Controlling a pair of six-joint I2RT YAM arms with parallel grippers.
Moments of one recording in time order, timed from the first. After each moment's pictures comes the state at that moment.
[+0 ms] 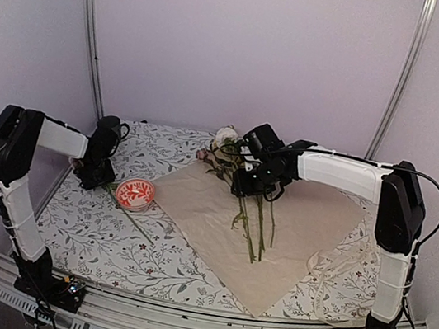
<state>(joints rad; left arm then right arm) -0.13 1.83 0.99 -0.33 -0.36 -0.75 0.78 2.06 1.68 -0.62 0.05 0.33</state>
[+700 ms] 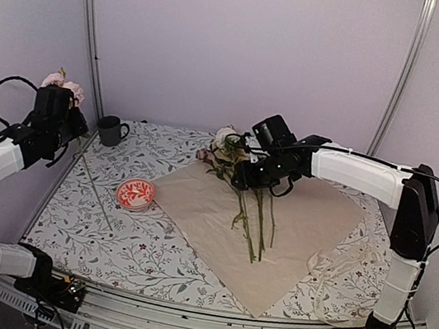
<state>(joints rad) -0.19 1.04 0.89 -0.29 -0.49 -0.60 0.79 1.95 1.64 -0.59 -0.01 0.32</state>
